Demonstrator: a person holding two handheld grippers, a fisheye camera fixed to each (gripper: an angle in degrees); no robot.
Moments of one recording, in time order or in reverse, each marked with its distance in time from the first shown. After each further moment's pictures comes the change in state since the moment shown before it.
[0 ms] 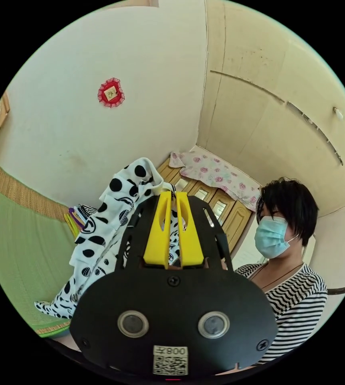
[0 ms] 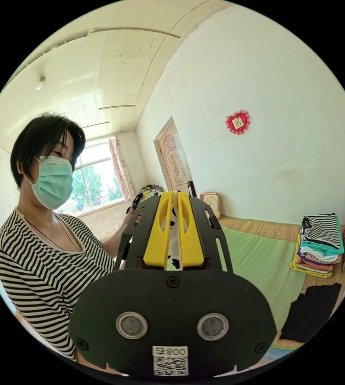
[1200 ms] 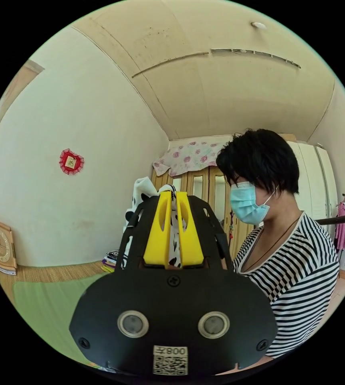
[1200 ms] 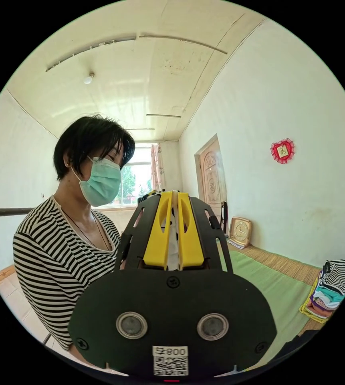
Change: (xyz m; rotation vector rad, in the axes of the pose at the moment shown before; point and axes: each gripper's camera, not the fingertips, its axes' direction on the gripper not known) left arm 0.297 0.008 -0.137 -0.001 -0.110 0.569; right arm -0.074 -0.028 -0.070 0.092 -0.257 -0.214
